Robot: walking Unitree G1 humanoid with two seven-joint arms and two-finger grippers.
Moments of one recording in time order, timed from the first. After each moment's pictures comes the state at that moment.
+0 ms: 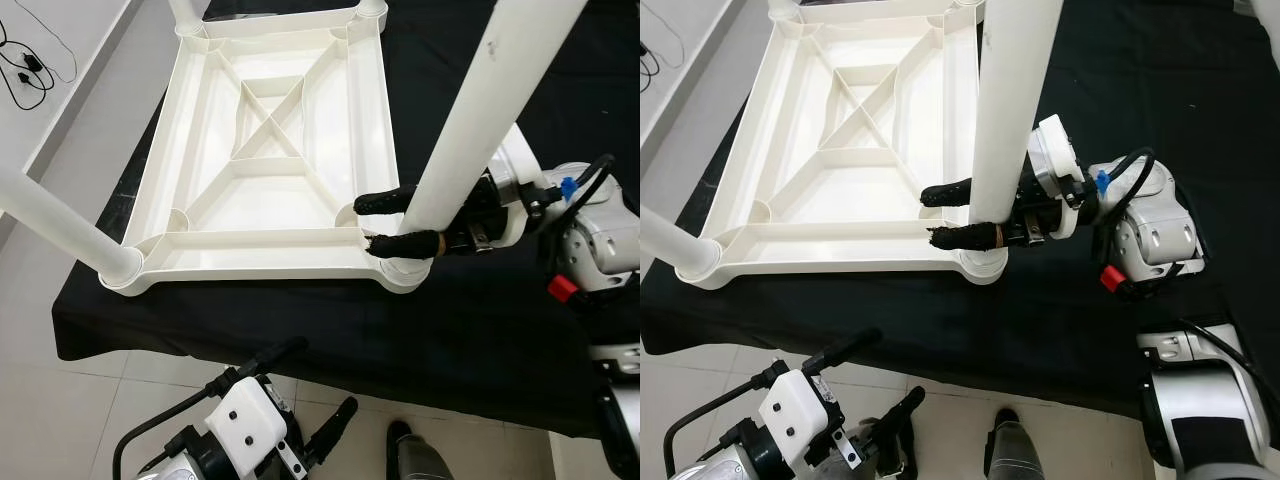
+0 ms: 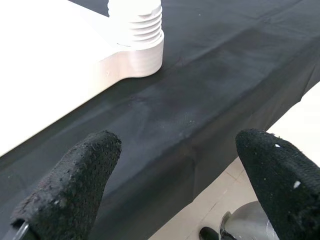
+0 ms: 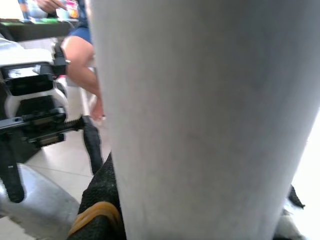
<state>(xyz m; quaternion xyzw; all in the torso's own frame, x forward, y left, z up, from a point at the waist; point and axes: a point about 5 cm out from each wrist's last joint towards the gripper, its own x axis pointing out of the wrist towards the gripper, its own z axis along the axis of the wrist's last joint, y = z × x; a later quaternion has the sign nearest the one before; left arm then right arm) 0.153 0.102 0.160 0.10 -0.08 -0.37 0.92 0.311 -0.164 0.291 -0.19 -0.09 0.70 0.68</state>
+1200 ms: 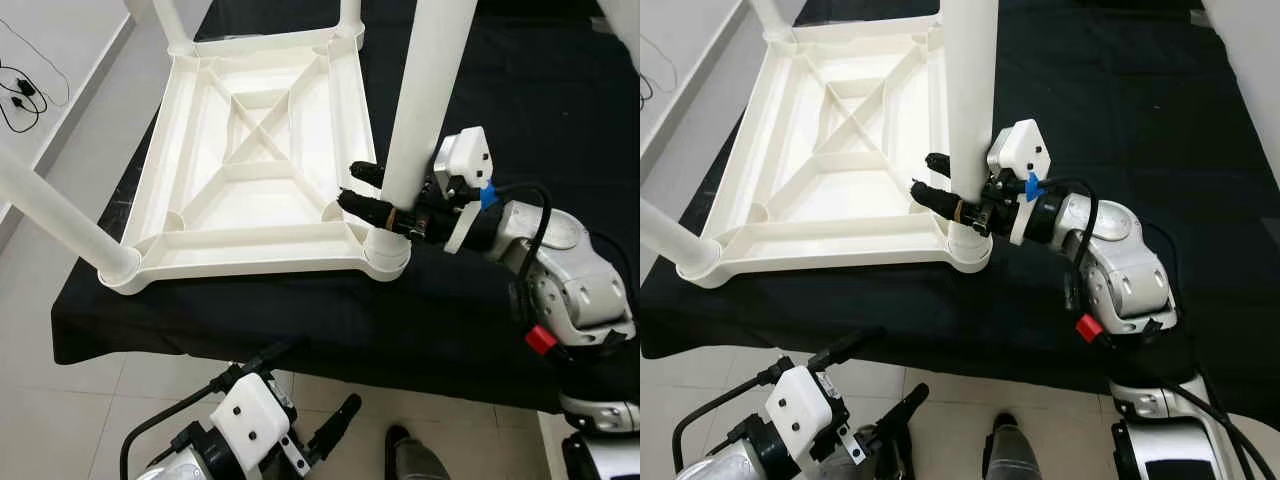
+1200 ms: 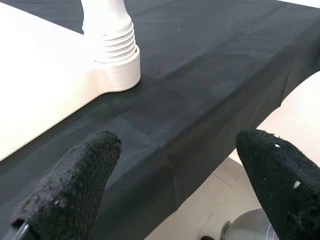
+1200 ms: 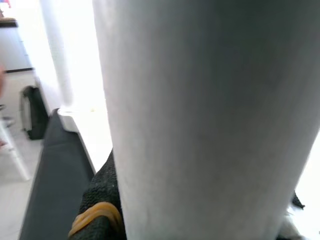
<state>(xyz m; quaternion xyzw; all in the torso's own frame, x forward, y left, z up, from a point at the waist) 0.158 0.100 0.158 0.09 -0.08 -0.37 0.92 0.308 -0.141 0.267 -0.12 -0.09 0.47 0.87</state>
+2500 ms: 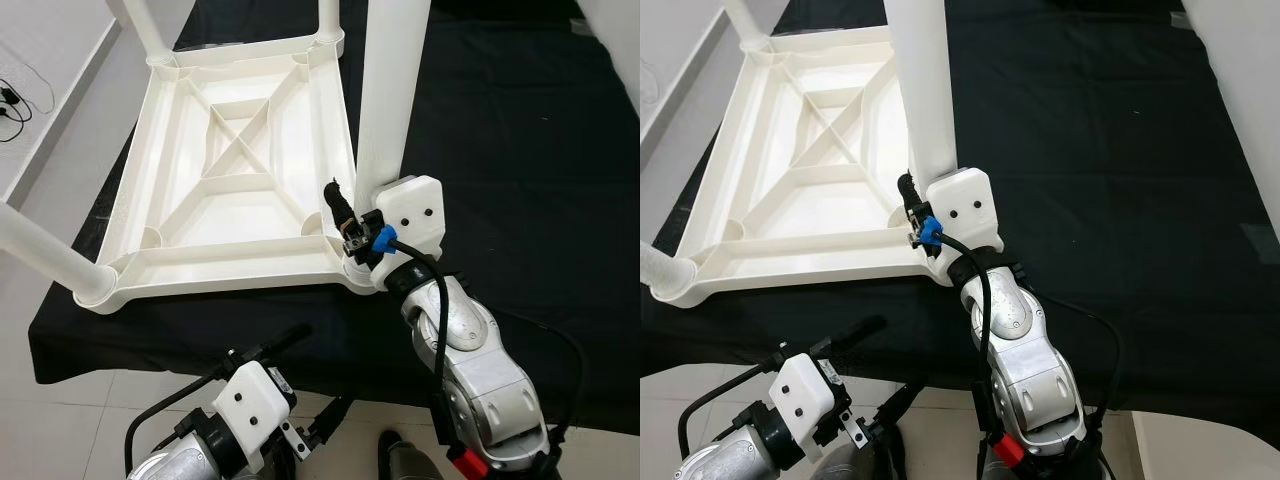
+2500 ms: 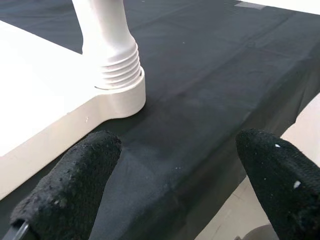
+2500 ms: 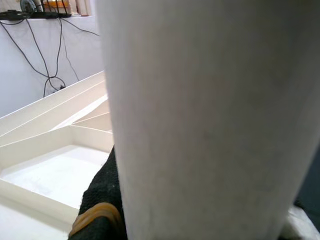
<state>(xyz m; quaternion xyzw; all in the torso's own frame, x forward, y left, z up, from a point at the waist) 0.168 0.100 0.159 0.10 -0.10 -0.37 0.92 0.268 -0.081 0.241 -0.08 -0.12 0.16 0.98</state>
